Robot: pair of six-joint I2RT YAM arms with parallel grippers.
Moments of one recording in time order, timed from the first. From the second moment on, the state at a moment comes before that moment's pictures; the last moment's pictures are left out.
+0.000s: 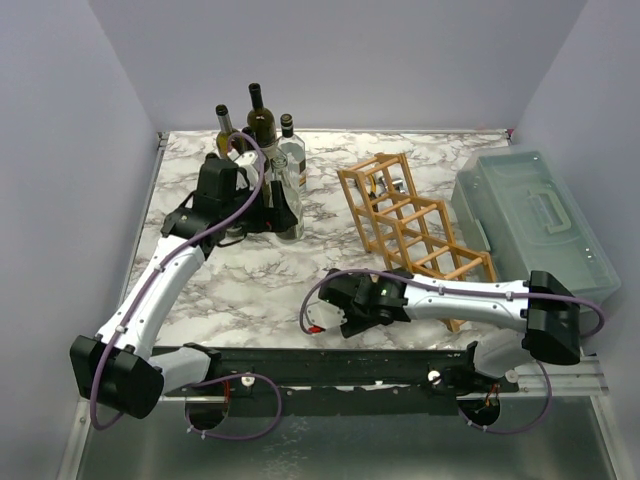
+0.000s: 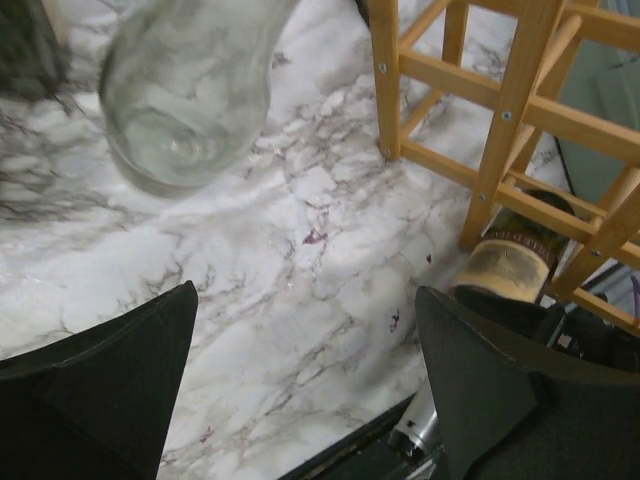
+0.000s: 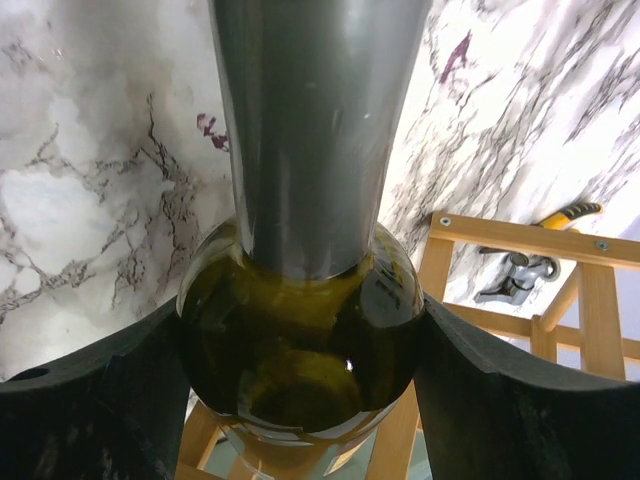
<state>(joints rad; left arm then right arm) -0.33 1.19 1.17 -0.60 0.31 -0.34 1.24 1.48 1.05 -0.76 0.31 -0.81</state>
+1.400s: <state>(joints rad) -0.60 1.47 0.73 -0.10 1.00 -0.72 1.24 1.31 0.77 -0.41 0.43 -0.89</state>
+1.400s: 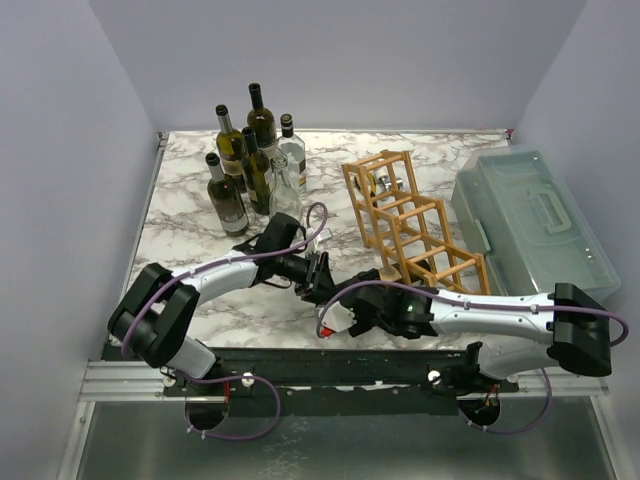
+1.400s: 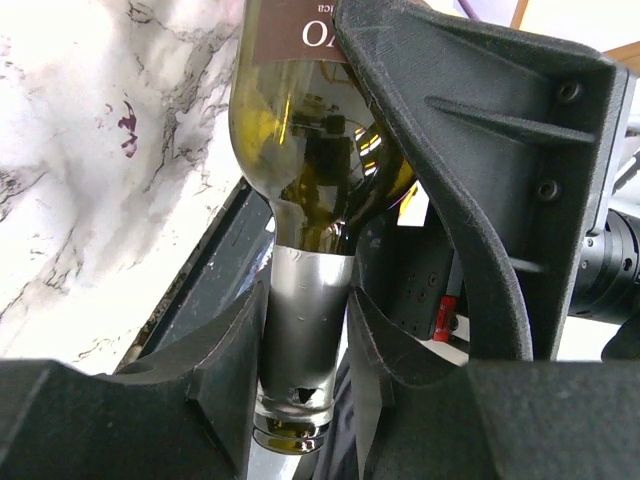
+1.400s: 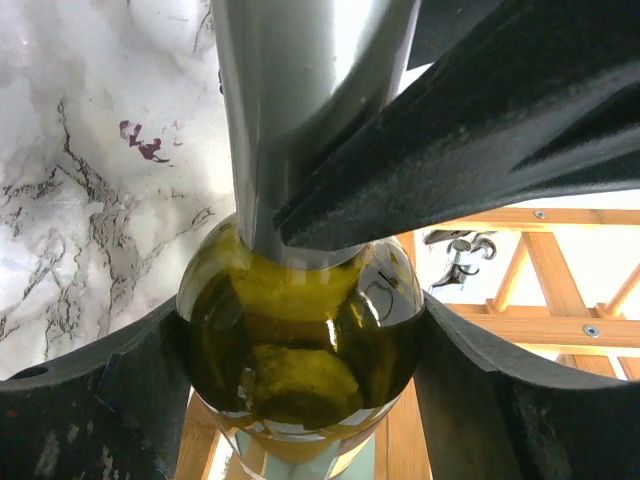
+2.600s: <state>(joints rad) -0.67 1.58 0.83 -0.14 0.95 -0.61 1.24 1.01 0.92 -0.39 0.46 -0.12</state>
